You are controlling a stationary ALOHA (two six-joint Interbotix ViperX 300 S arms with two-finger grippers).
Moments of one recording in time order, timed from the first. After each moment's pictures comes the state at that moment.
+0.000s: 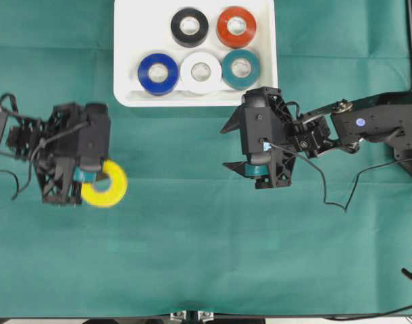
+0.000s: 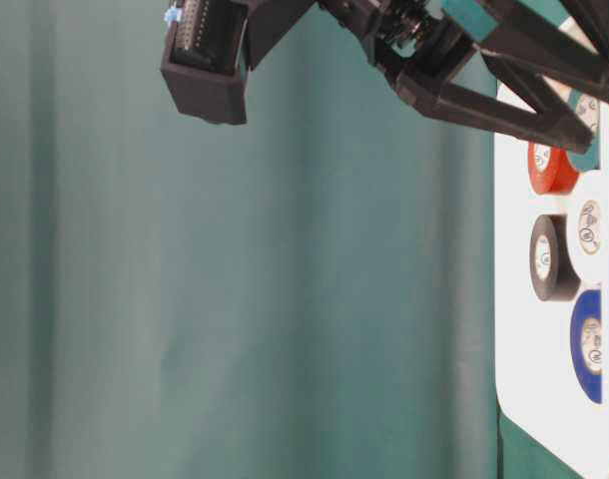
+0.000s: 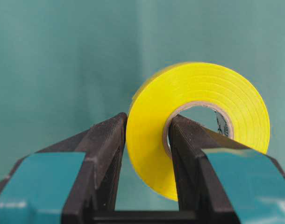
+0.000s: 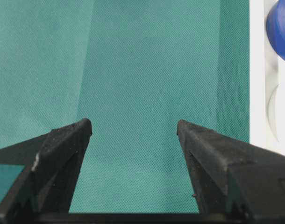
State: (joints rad) left arm -0.17 -0.25 0.88 -0.02 0.31 -0.14; right arm 0.10 -0.06 0.76 -0.56 0.06 0.70
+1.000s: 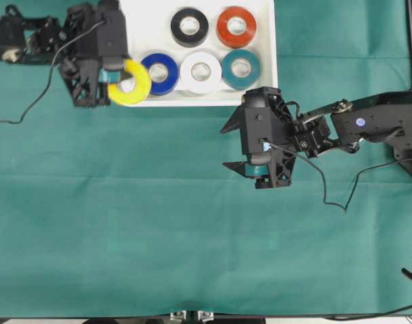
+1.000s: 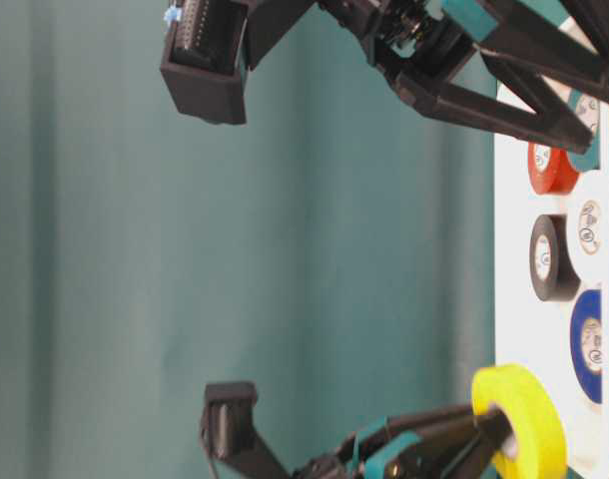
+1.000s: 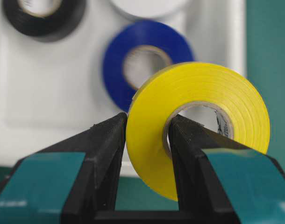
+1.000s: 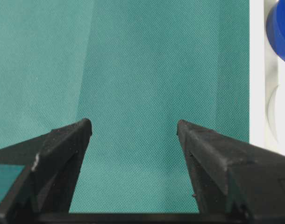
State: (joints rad) left arm 0.30 -0.15 0.76 -0.02 0.26 0.30; right arm 0.10 -0.06 0.76 -0.56 0.06 0.69
